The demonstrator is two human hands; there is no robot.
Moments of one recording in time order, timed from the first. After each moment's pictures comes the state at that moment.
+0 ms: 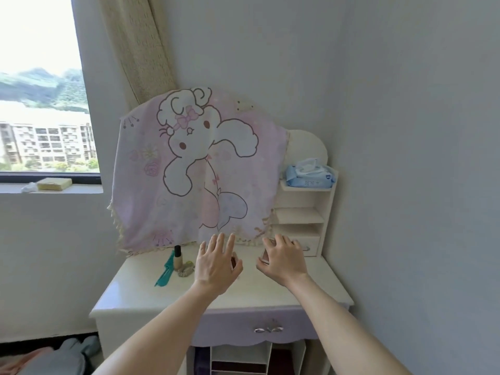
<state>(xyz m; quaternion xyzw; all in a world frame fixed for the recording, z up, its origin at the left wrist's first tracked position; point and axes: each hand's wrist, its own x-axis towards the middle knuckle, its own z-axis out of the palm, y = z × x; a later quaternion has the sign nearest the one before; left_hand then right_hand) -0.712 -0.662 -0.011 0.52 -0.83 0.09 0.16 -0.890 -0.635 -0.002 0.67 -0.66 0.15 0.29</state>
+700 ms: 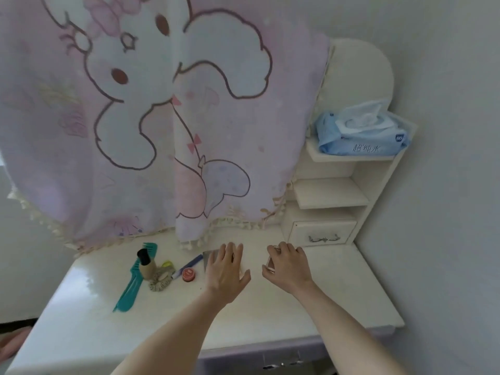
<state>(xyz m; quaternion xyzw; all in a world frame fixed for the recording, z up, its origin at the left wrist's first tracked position) -0.804 -0.934 -0.157 0.52 -0.85 -0.05 0.02 -0.977 -0.906 -0.158 0.69 -0.71 0.05 0.13</state>
